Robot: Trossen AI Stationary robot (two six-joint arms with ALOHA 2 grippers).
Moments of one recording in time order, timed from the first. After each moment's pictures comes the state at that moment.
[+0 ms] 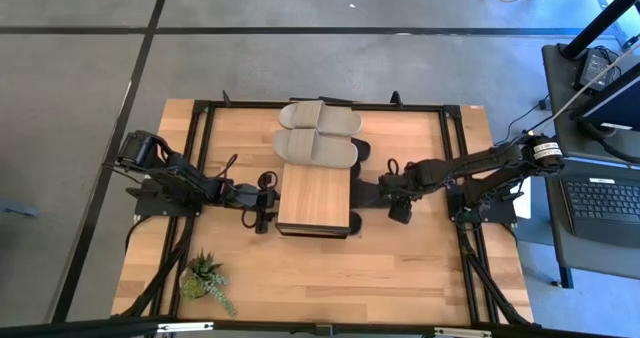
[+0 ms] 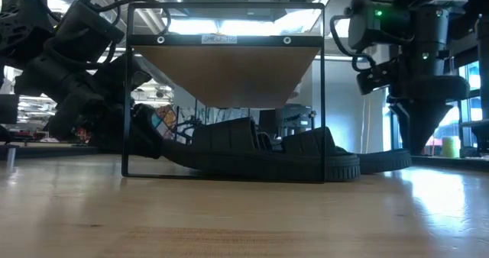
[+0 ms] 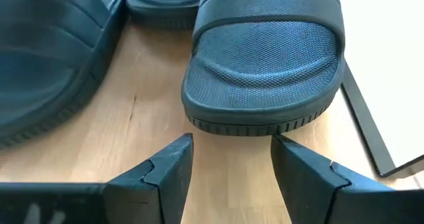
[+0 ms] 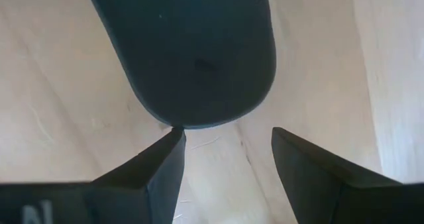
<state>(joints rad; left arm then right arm) -0.14 1.58 0.21 0.82 -0.18 -0.03 0.05 1.40 0.75 -0.83 0.14 0.42</state>
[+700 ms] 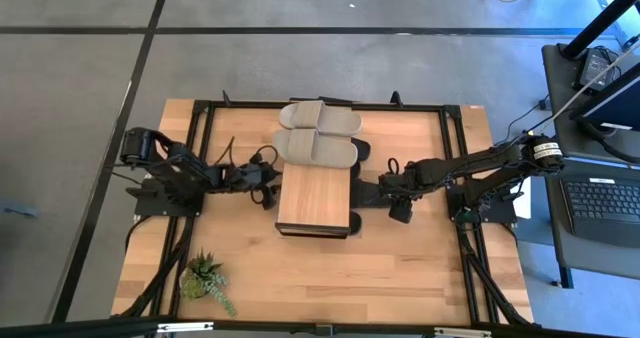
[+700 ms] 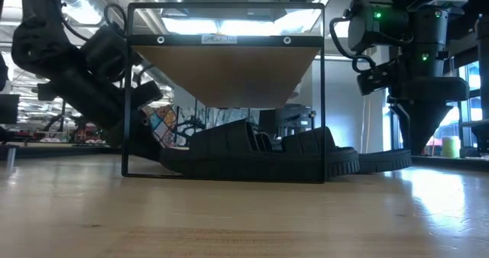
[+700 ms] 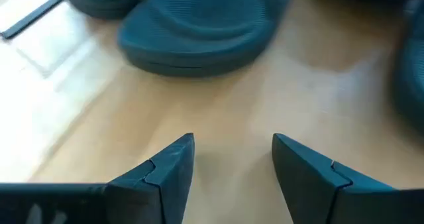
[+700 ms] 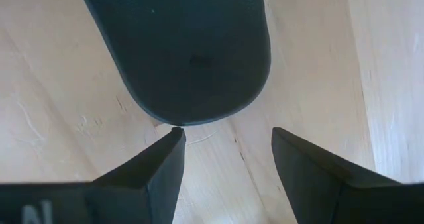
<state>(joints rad) 0.12 1.58 0.21 0.73 -0.26 -0.13 0.05 1.40 0.75 -0.85 0.14 0.41</state>
